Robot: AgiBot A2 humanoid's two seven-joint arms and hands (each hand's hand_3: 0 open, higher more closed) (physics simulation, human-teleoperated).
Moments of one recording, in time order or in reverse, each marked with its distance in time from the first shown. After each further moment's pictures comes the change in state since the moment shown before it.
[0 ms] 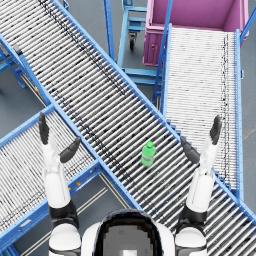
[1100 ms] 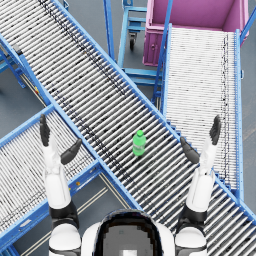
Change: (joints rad) left arm -0.002 0.004 0.003 -0.029 0.000 0.000 0.000; right arm 0.012 0.002 0.003 0.015 0.000 0.000 0.000
